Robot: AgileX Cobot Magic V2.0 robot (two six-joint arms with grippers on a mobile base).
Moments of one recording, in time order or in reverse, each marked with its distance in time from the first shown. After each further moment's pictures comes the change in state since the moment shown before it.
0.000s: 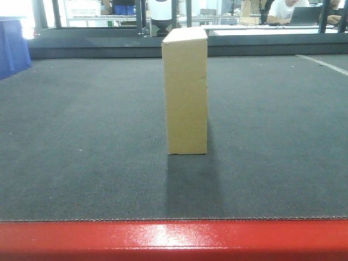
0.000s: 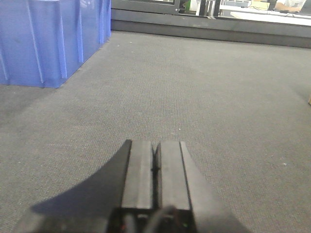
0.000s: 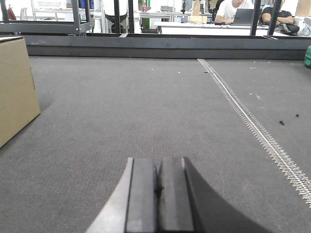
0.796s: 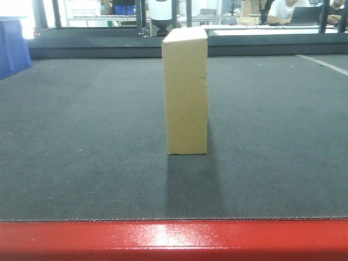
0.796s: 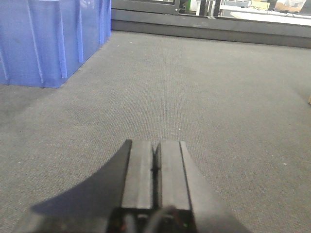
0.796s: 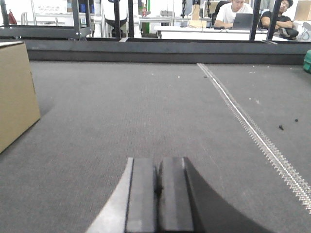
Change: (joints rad) left arm 0.000 0.000 0.000 0.000 0.000 0.000; right arm 0.000 0.000 0.000 0.000 -0.023 0.000
